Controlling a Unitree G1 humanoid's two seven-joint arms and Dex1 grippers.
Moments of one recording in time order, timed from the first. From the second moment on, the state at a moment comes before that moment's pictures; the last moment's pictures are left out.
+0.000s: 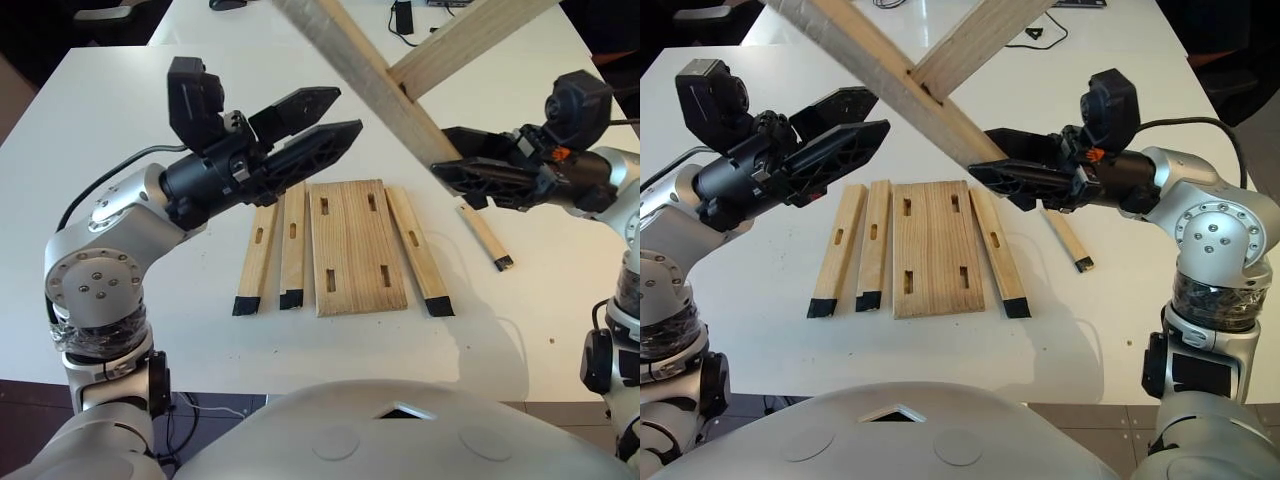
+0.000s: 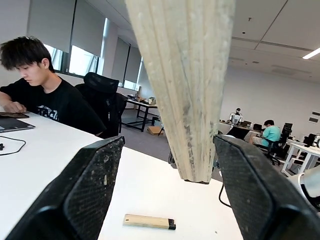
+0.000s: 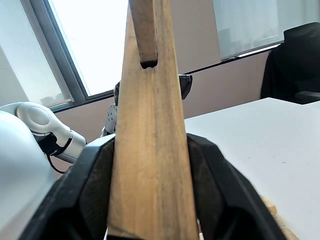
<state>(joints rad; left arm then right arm) -0.27 0.55 0.19 -0.61 -1.36 0.78 -0.51 -0.38 -0.63 -0.17 -0.33 1.11 0.95 1.11</state>
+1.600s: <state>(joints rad) -0.15 0.82 0.31 -0.63 -1.26 0.77 -0.76 -0.39 -0.79 -0.04 0.06 0.68 0.64 1.36</state>
